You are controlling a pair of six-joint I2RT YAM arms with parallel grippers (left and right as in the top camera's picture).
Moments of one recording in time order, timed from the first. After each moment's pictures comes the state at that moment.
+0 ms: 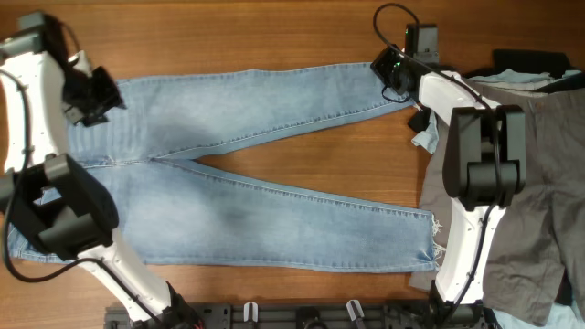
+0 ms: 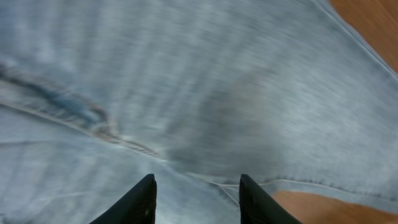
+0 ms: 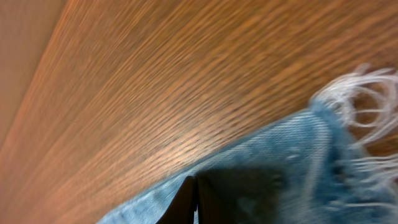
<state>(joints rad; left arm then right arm) 0.38 2.07 1.92 -1.34 0.15 -0.24 0.06 2.30 1.58 -0.16 -0.23 0.75</state>
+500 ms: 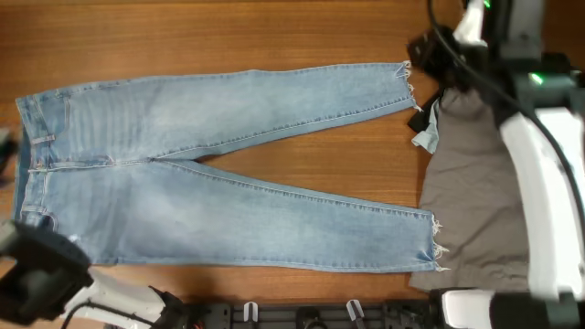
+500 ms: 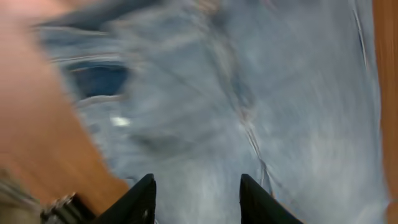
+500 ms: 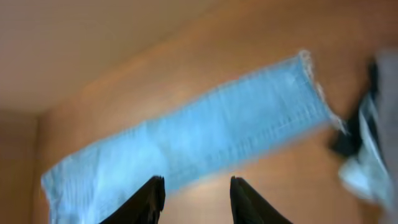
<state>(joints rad) 0.84 1.85 1.92 -1.51 0.08 -0.43 0.06 1.50 1.64 -0.99 -0.27 0.51</state>
